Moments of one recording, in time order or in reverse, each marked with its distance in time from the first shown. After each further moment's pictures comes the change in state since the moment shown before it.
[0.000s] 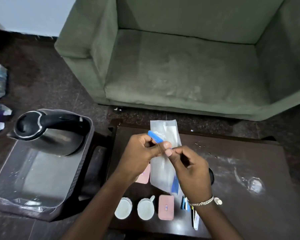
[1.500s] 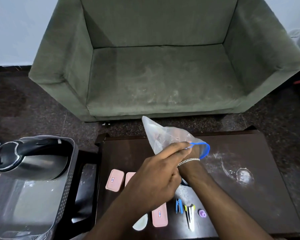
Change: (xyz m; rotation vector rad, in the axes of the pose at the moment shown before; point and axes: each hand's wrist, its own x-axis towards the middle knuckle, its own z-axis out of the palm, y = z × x) left_hand -0.043 0.044 0.099 0.934 -0.426 0.549; right_hand 0.034 -0.012 -0.052 -0.995 -0.689 0.537
